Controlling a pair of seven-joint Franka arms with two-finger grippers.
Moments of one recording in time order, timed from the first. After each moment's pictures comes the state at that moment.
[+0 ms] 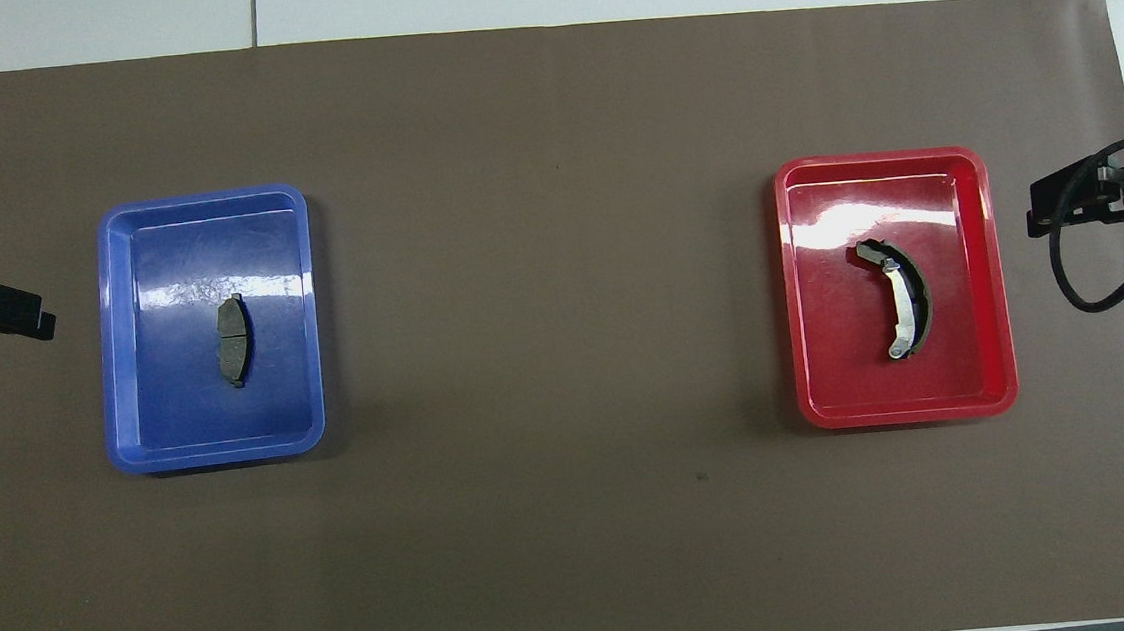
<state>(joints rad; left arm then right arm) -0.04 0.01 0.06 -1.64 -0.02 1.56 0.16 0.02 -0.02 -0.03 -1.59 -0.03 1.51 0.15</state>
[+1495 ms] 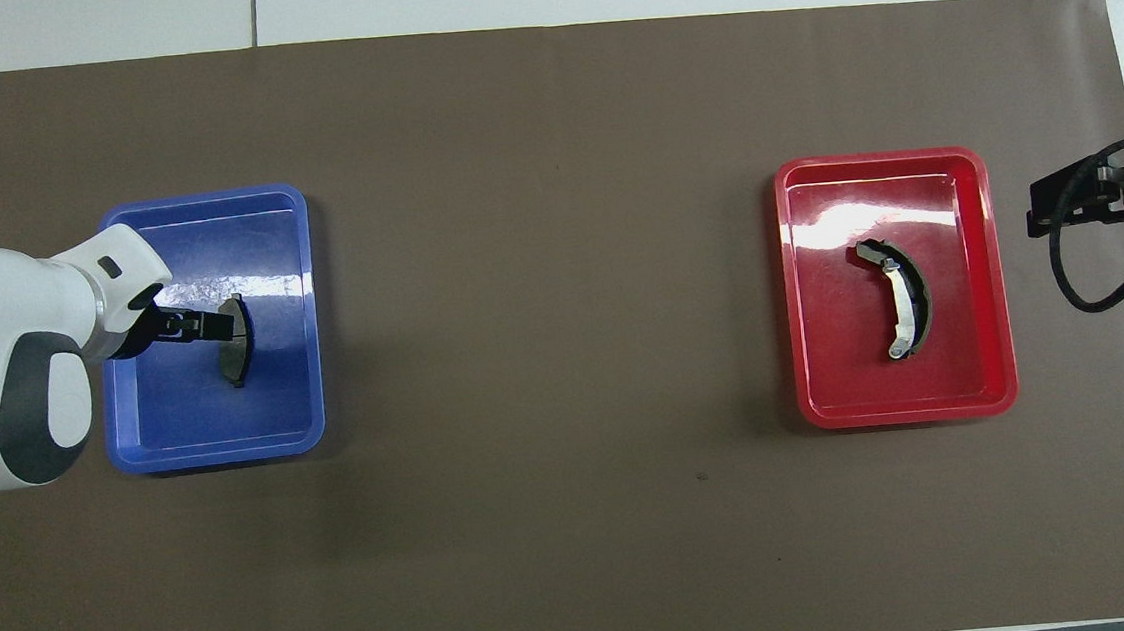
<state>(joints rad) -0.11 0.08 0.03 -2.20 -0.02 2.34 0.13 0.02 -0.02 -0.03 -1.59 -0.03 1.51 0.15</state>
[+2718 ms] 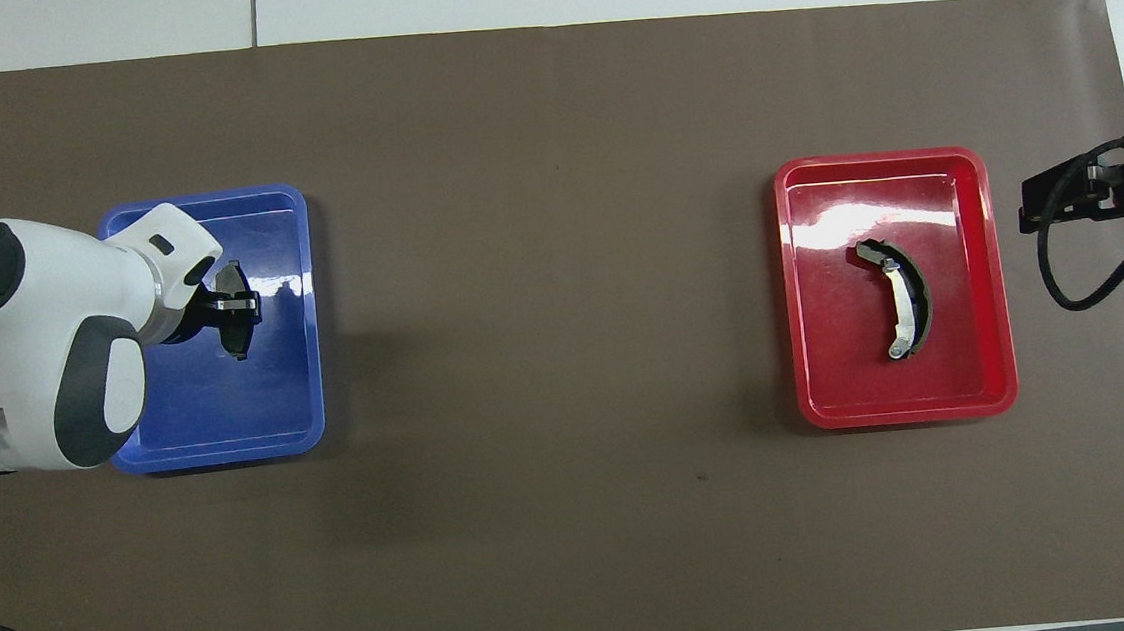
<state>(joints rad) -0.23 0.08 0.03 -2.10 -0.02 2.24 -0.10 0.02 -0.03 -0.03 -1.65 -0.03 1.59 0.15</state>
